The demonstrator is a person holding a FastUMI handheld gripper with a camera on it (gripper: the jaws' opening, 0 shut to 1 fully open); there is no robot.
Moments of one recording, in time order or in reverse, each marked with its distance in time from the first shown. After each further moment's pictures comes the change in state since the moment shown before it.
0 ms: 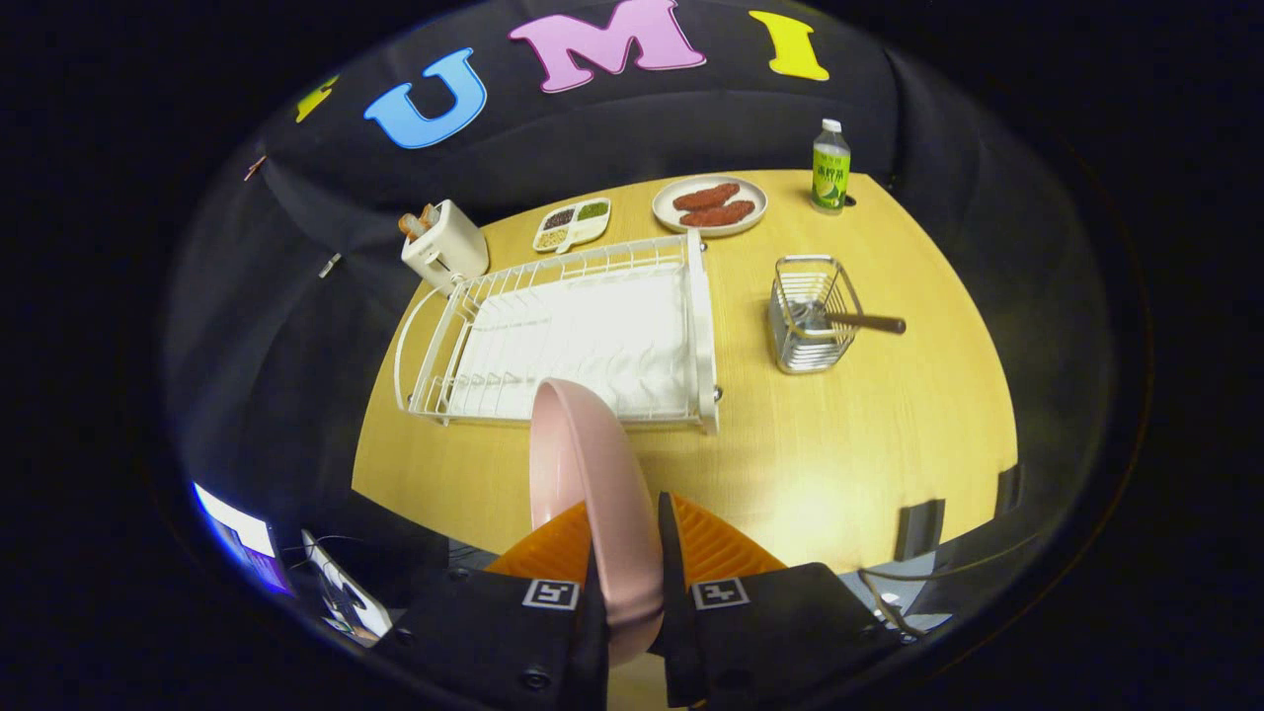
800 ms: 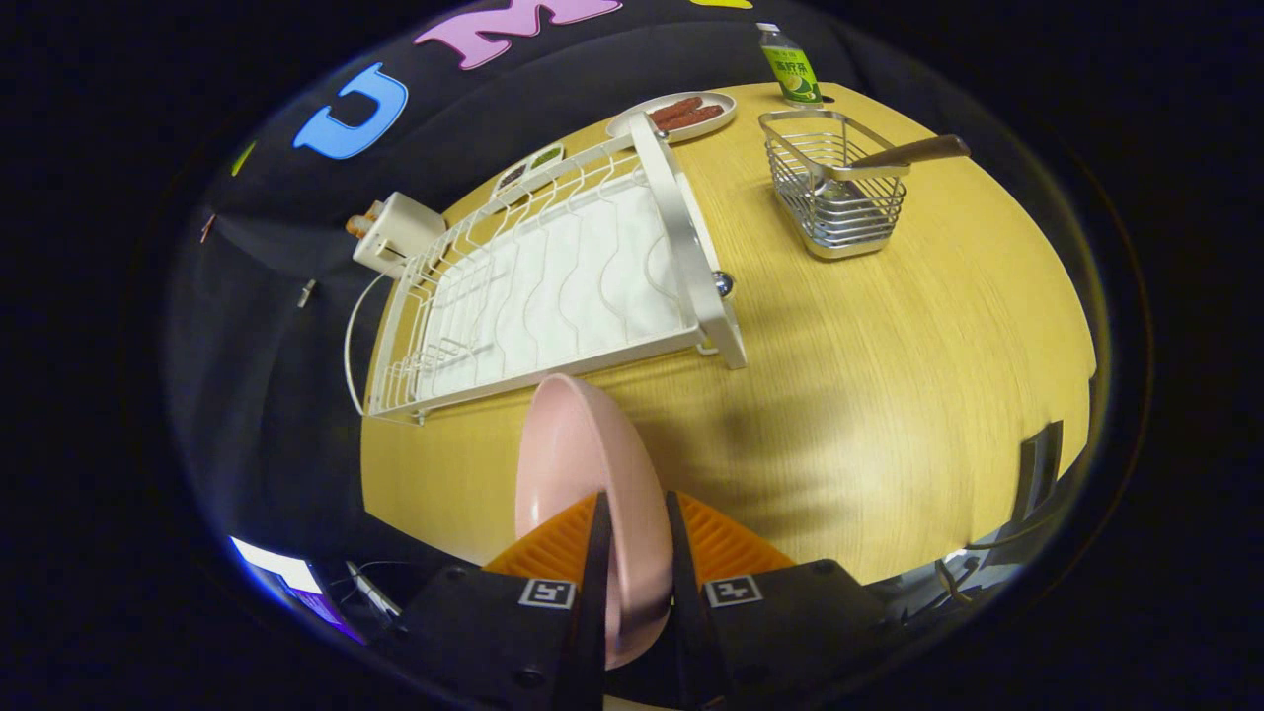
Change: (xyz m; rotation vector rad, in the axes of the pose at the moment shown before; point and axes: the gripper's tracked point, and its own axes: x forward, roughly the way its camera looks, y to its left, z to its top) arm 0.101 -0.025 -0.045 0.143 0.070 0.003
